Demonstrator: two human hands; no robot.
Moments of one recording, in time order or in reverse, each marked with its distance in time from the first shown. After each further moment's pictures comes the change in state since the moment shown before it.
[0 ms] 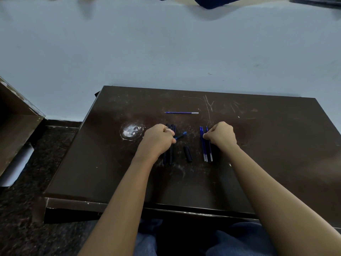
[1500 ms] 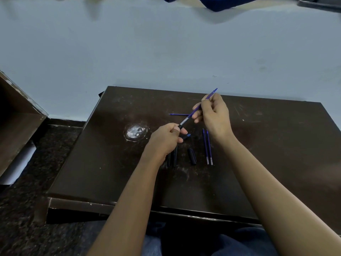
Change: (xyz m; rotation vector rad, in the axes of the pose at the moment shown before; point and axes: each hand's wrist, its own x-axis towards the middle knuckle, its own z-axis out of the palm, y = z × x) left_hand 0.008 -0.005 0.004 -0.114 -0.049 0.037; right_hand -0.039 -0.062 -0.007 0.803 0.000 -0.533
